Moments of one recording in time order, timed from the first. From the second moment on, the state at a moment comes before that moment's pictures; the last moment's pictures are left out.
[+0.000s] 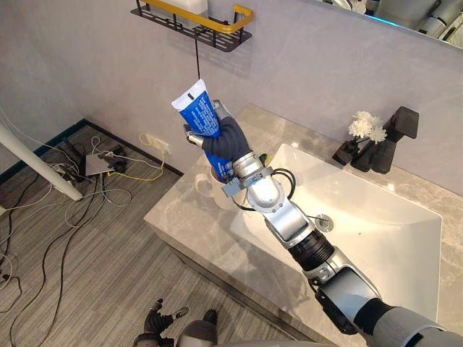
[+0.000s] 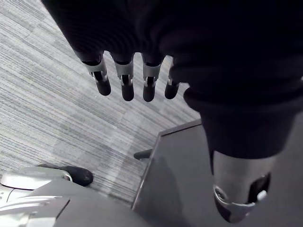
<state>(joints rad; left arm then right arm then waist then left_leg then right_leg) 0.20 0.15 0.03 0.88 0.08 -0.12 0.14 -0.71 0.02 0.48 0.17 -0.07 -0.21 -0.18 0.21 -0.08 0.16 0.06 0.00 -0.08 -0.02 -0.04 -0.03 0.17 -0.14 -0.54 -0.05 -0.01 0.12</state>
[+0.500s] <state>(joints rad) 0.20 0.15 0.01 0.88 0.08 -0.12 0.14 -0.63 0.02 0.48 0.18 -0.07 -0.19 -0.18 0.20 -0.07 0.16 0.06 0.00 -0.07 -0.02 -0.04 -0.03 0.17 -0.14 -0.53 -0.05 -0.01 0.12</state>
